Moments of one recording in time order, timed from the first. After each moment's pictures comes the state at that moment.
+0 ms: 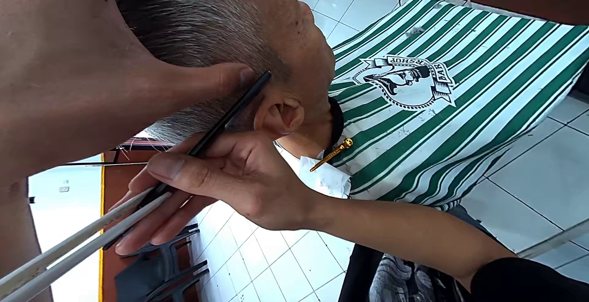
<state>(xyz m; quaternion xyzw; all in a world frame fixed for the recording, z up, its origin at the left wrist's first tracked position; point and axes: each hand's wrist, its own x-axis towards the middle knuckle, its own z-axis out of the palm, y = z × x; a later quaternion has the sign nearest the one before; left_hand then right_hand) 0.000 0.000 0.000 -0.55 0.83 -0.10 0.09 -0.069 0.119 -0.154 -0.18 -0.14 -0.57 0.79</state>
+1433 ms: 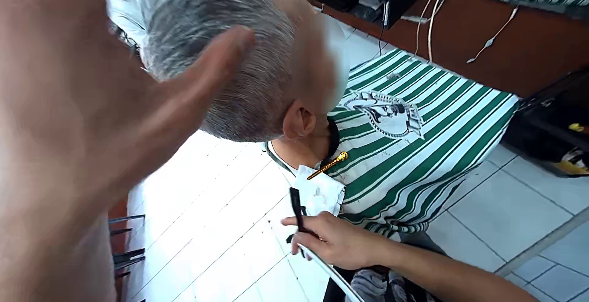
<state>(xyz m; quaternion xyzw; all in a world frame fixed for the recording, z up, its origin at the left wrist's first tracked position) 0.046 0.041 -0.006 -0.43 0.87 -0.18 -0.14 -0.116 0.186 -0.268 -0.65 0.17 -0.23 0.70</state>
